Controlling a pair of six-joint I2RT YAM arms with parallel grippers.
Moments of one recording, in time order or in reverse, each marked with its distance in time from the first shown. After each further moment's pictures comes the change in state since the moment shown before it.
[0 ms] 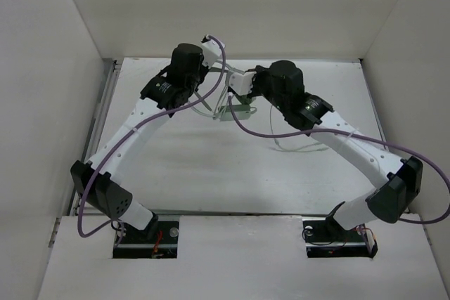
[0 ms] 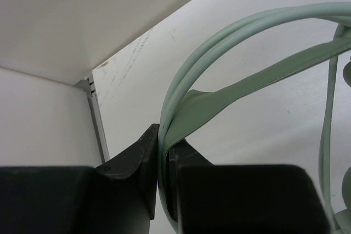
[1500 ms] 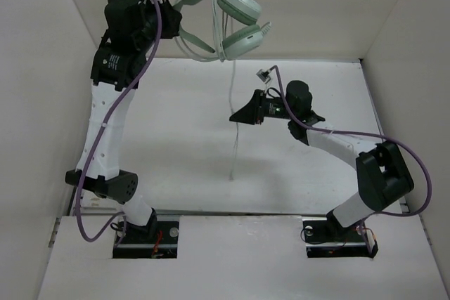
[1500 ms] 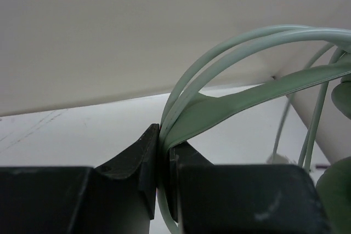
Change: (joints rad) left arm 0.233 0.107 0.625 -0.127 0.466 -0.611; right arm -0.255 0.097 -0.458 0.766 -1.076 1.891
